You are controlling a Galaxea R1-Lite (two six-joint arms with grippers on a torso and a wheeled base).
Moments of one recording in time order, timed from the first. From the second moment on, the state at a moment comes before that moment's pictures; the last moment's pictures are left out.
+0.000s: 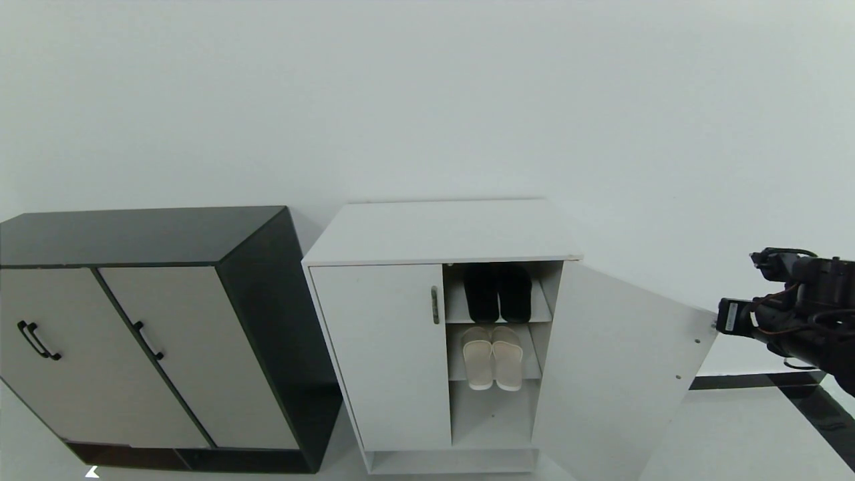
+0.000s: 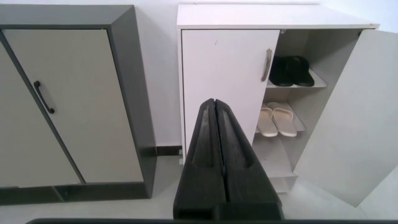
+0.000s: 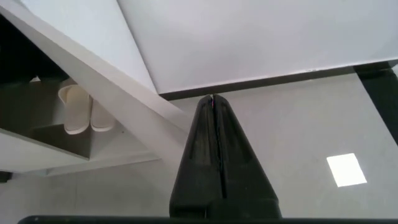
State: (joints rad) left arm 0.00 0.00 0.00 0.00 -0.01 -0.01; right arm -0.11 1.94 -0.69 -0.87 -0.01 0.03
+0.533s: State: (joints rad) left arm 0.00 0.00 0.00 0.00 -0.01 -0.01; right arm -0.11 1.97 -0.68 -0.88 -0.01 0.01
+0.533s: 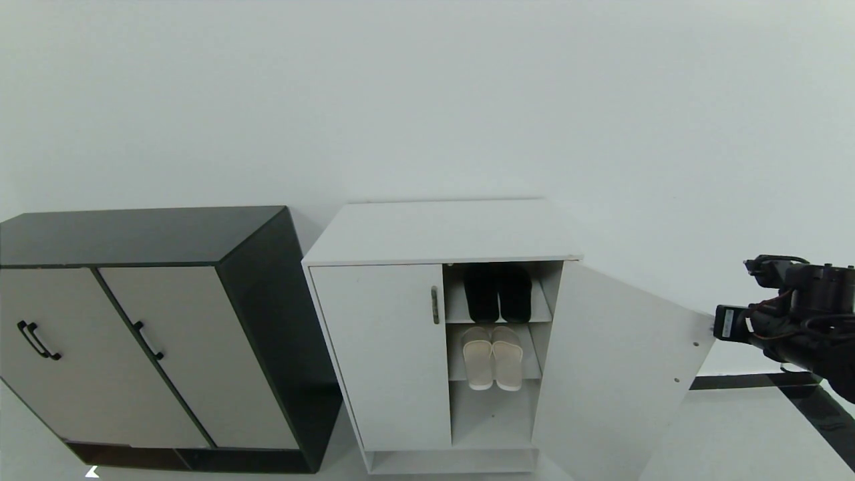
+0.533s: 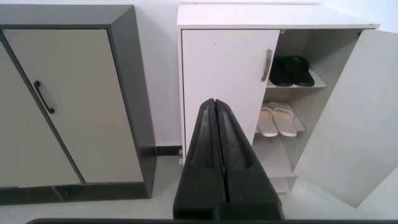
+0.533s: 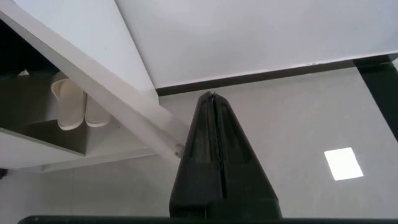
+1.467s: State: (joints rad) left arm 0.00 0.00 0.00 0.00 -0.01 -0.01; right arm 0.10 1.89 -0.53 -0.89 -0.01 -0.01
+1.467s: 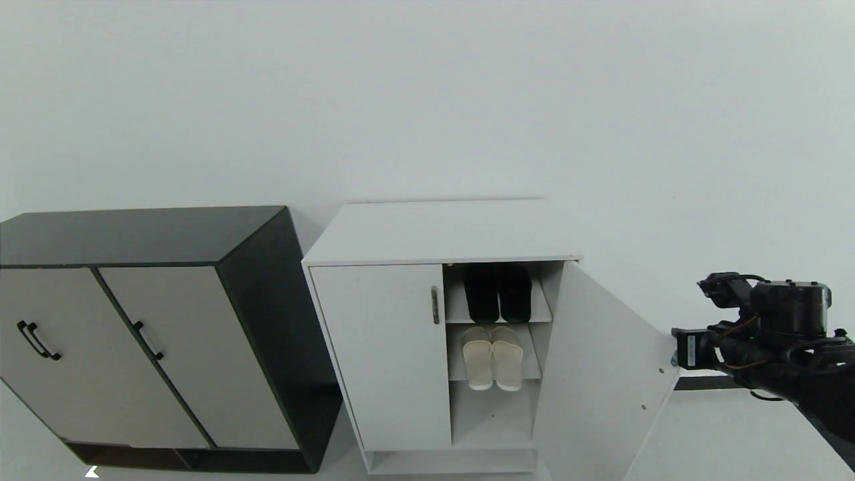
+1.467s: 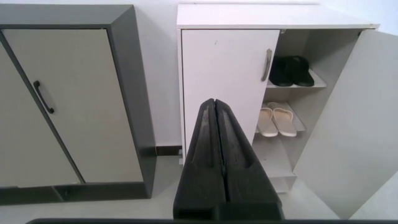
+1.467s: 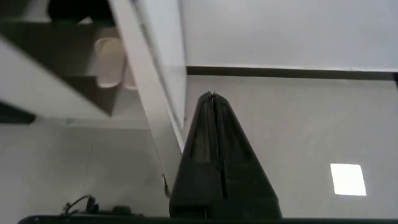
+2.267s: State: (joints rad) left arm 0.00 0.00 0.00 0.00 -0.01 -0.01; right arm 0.44 1.79 -0.45 -0.91 -0.01 0.19
